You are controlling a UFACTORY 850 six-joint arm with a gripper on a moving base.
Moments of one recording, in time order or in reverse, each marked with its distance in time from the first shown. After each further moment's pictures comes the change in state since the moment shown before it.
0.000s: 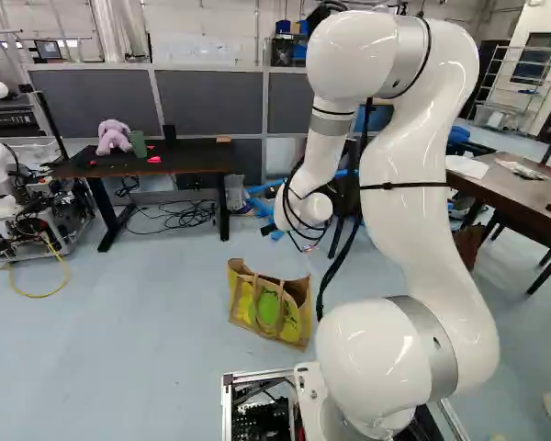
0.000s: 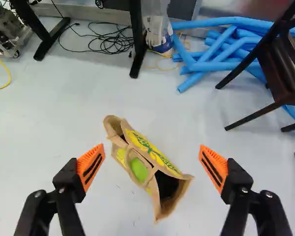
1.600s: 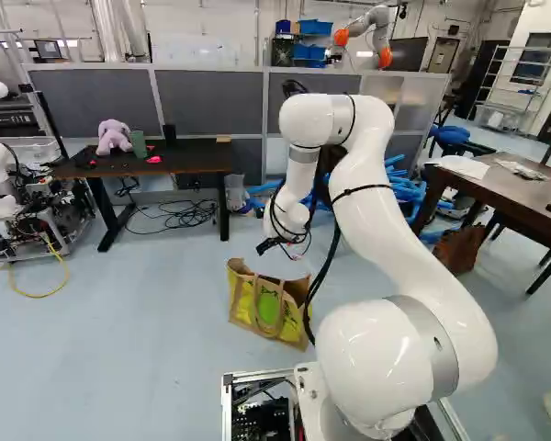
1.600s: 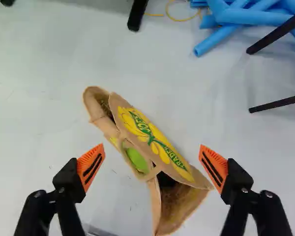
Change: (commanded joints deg) arm 2.1 -23.5 -22.1 -0.9 -13.2 0.0
